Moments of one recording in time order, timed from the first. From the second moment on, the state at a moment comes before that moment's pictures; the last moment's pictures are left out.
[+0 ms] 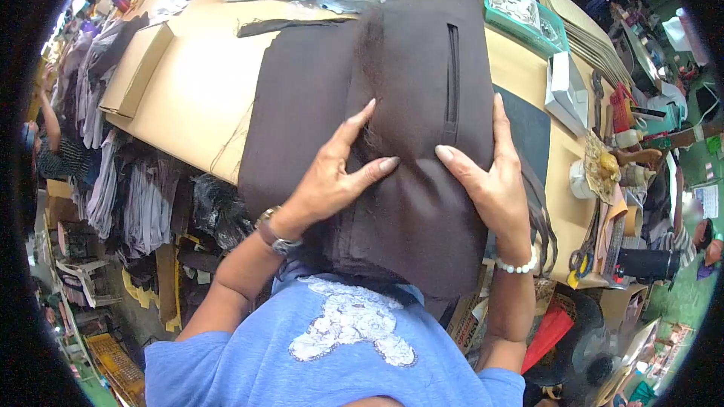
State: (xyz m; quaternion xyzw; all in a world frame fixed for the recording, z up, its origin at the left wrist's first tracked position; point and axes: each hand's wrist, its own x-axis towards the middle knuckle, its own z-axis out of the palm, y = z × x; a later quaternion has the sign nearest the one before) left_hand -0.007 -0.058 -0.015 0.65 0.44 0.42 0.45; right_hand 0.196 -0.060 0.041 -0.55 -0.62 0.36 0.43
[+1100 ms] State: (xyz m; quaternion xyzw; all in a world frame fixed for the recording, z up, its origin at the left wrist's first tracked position) left_hand -0.073 -0.061 0.016 0.61 0.50 0.39 0.48; right_hand 0.118 -0.059 0.086 -0.56 -0.80 0.03 0.21
